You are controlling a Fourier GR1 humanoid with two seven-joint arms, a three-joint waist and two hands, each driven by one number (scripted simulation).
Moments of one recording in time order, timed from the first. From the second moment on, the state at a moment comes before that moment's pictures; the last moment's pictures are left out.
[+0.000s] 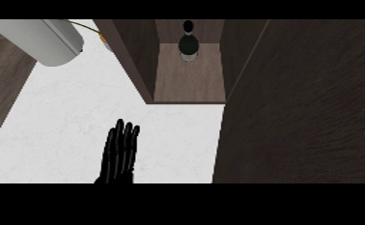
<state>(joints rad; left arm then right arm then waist) 0.05 0.37 -0.88 -1.90 0.54 0.81 -0.61 -0.04 -0.08 0.09 -2.42 -0.20 0.22 0.64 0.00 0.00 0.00</state>
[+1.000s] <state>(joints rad) 0.31 0.66 -0.57 -2.10 0.70 0.54 -0.68 0.09 -0.02 0.40 -2.42 -0.24 0.29 0.73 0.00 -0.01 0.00</state>
